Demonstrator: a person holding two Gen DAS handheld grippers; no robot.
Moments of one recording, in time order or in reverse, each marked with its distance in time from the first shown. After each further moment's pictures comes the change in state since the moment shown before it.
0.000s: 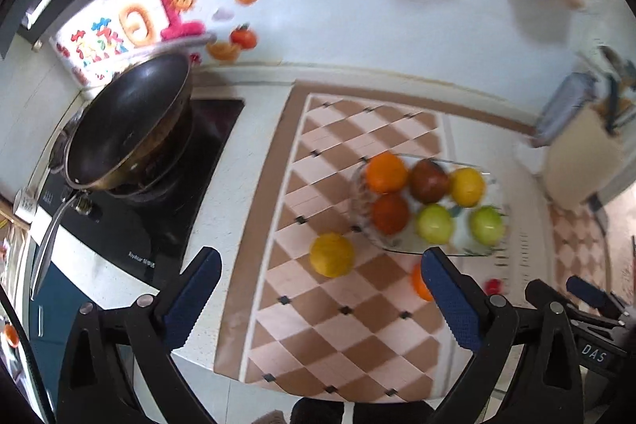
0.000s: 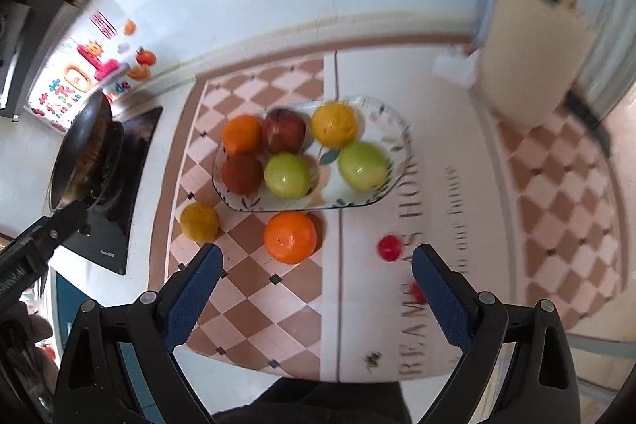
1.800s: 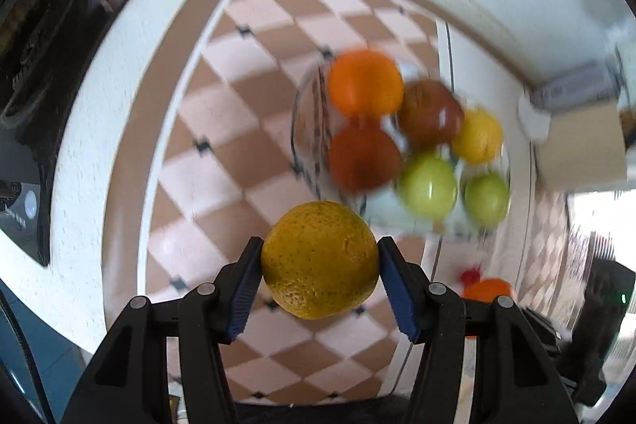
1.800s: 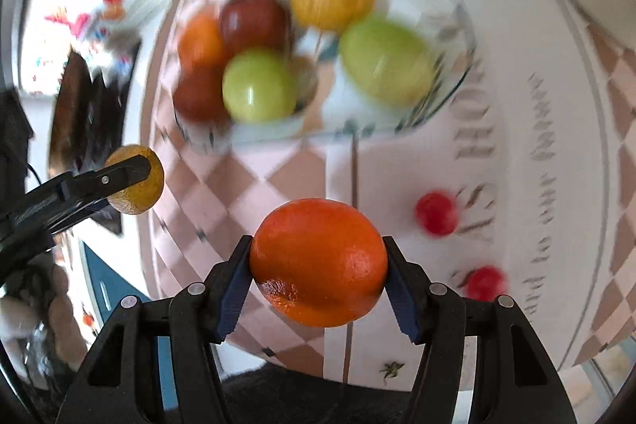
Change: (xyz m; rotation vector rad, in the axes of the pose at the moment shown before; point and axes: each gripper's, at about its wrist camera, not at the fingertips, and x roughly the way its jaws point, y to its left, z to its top) left arm 0.139 -0.036 0.013 -0.127 0.436 -0.288; right arm 0.104 -0.035 0.007 0.061 0.254 0.142
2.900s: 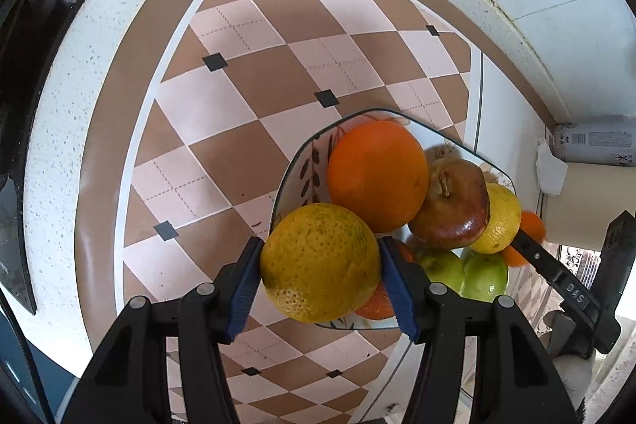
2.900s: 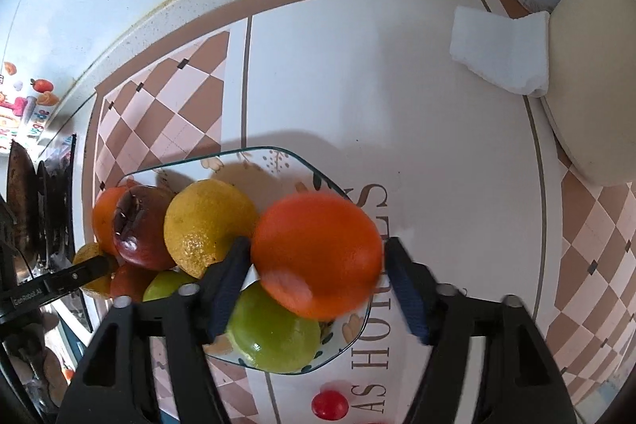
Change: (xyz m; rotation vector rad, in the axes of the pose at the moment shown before) left arm 0.053 0.011 0.077 -0.066 0.123 -0.037; right arm 0.017 -0.045 0.147 0.038 -0.053 -0.156
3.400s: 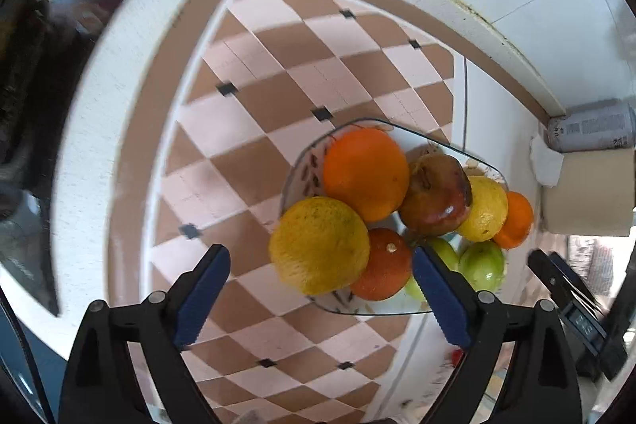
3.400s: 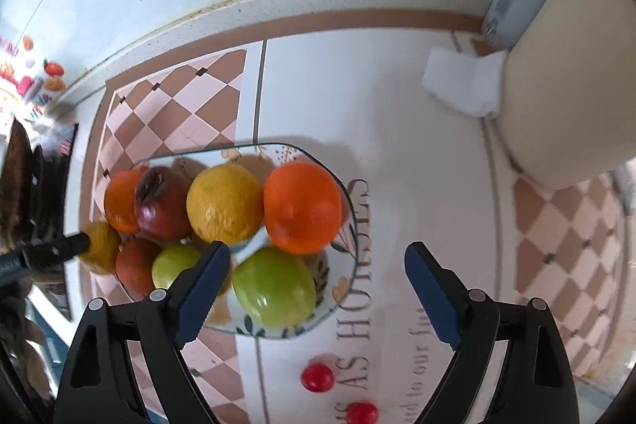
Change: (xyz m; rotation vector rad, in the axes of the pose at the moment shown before) left arm -0.036 -0.013 -0.019 0.079 -0.114 0.079; right arm -0.056 0.024 -0.044 -0.093 -0.121 -0.147
